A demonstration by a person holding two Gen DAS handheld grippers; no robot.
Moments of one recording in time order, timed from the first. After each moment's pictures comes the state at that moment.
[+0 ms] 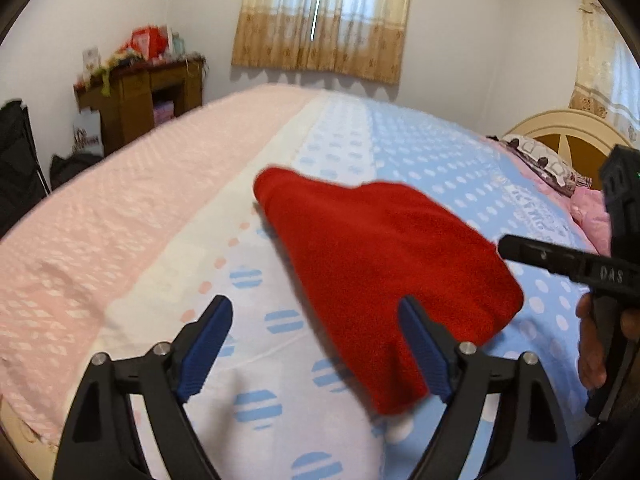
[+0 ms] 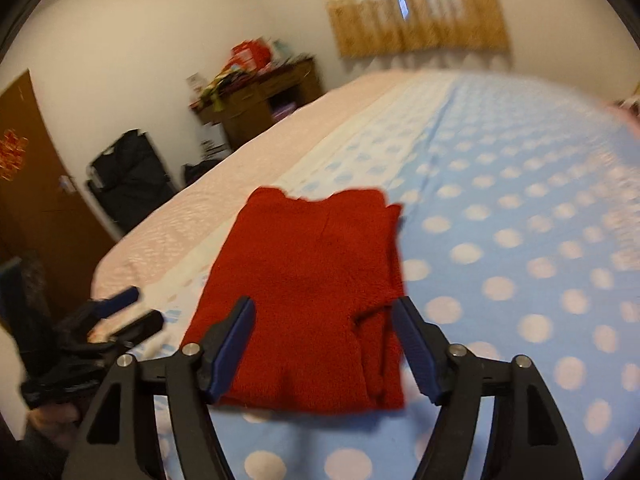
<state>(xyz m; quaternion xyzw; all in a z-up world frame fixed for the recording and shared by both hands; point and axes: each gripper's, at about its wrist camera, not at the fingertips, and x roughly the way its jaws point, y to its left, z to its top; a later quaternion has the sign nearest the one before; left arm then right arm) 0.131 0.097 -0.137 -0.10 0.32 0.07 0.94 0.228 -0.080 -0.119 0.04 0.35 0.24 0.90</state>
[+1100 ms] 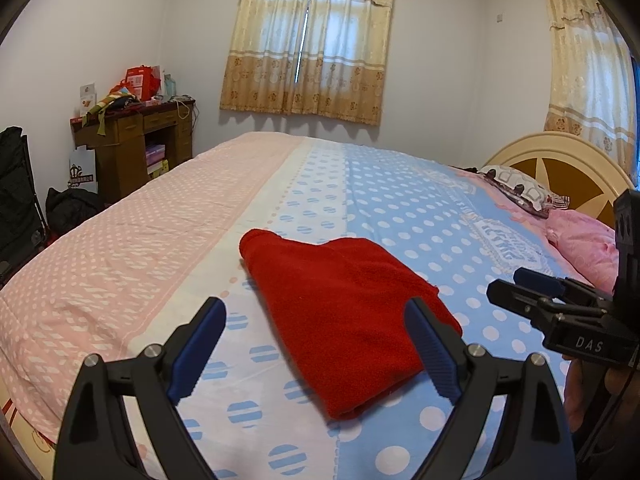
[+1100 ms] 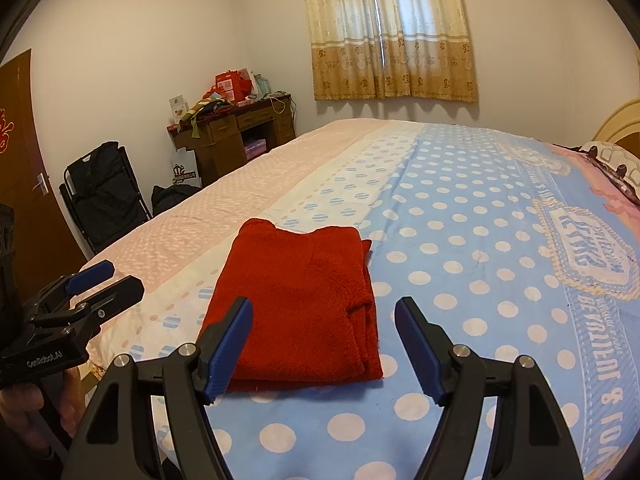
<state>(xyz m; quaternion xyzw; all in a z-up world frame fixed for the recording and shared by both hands) 0.112 0.078 -0.093 -0.09 0.26 0.05 0.96 0.162 -0.080 -0.078 0.01 0.28 0.18 0.94</state>
